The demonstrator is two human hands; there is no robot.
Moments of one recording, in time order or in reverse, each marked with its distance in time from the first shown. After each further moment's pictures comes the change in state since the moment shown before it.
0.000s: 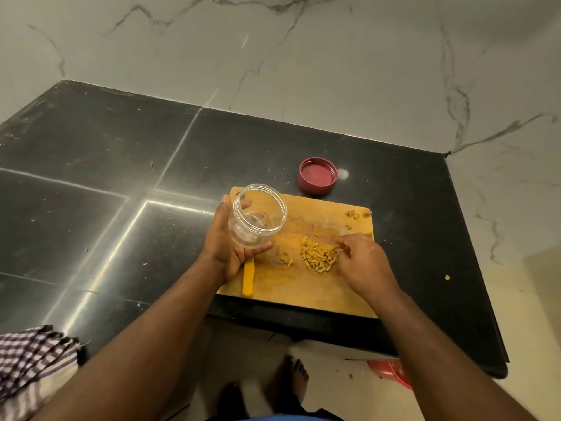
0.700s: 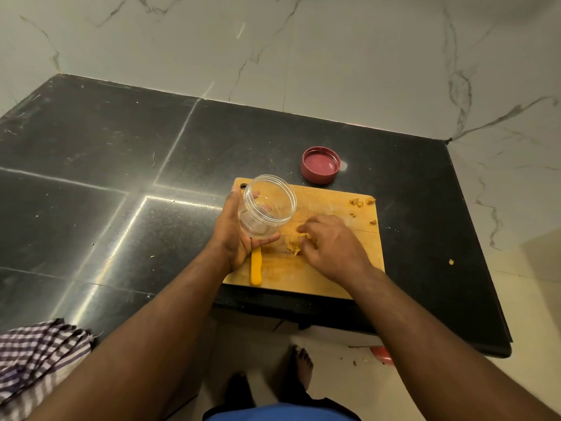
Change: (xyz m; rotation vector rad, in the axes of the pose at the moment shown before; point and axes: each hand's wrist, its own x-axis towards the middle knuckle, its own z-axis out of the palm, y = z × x) left_hand 0.004 0.001 -0.003 0.052 -0.043 -0.033; right_hand 0.005 -0.036 0.031 -0.095 0.007 -0.405
